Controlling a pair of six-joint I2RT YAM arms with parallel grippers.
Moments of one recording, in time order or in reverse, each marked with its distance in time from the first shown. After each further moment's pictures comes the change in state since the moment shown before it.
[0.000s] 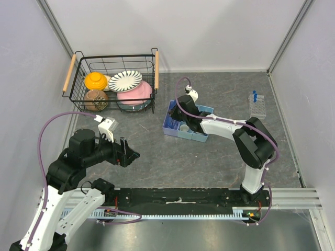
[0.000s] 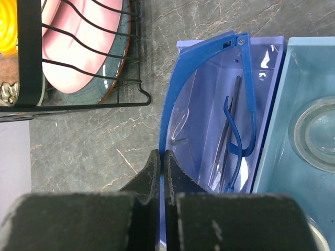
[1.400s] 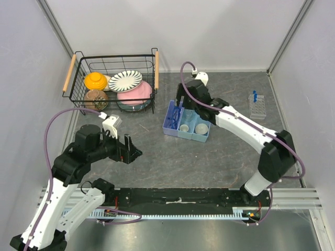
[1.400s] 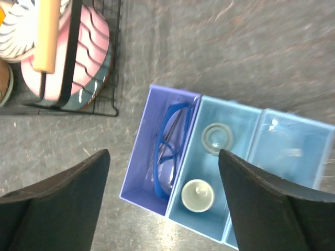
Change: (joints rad) left arm 0.000 0.051 -0.018 0.021 -0.009 -0.001; right arm -0.031 -0.194 0.199 -0.447 0.112 -0.284
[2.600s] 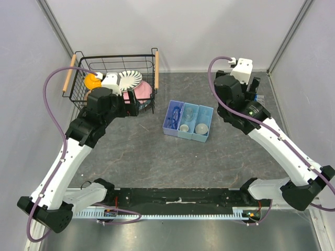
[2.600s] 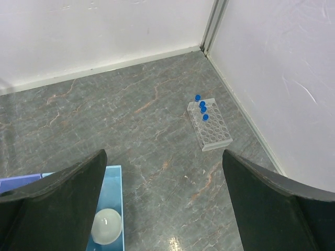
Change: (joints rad) left arm 0.000 0.408 0.248 0.343 -0.453 0.014; right arm -0.003 -0.387 0.098 -0.332 0.722 -0.311
